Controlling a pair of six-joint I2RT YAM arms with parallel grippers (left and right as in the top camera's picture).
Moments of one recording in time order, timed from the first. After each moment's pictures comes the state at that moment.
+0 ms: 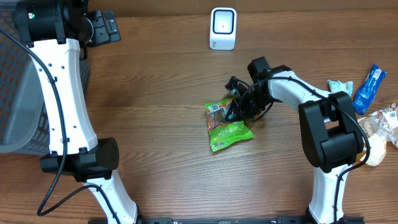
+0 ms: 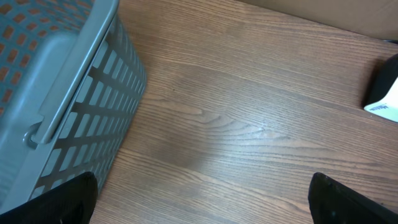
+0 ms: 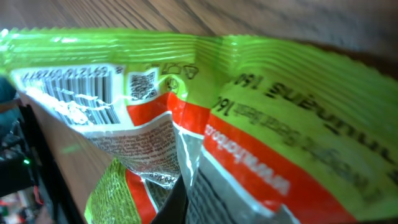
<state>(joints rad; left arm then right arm) 0.09 2.05 2.61 -1.57 -0.11 -0.20 0.31 2.16 1.42 -0.84 -0.72 -0.19</state>
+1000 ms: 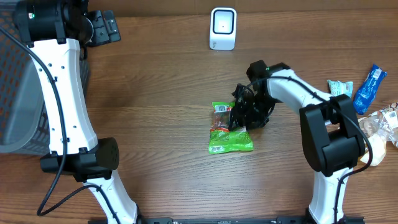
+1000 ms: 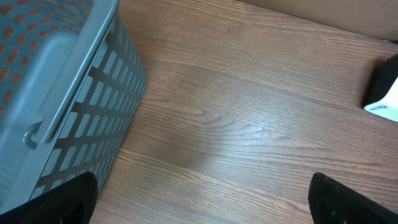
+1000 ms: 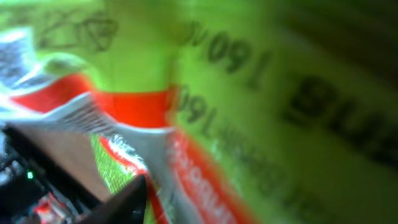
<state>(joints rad) 0.09 2.05 2.61 -1.57 -0.11 -0.20 0.34 2.12 1.43 -1.05 -0.56 0.03</state>
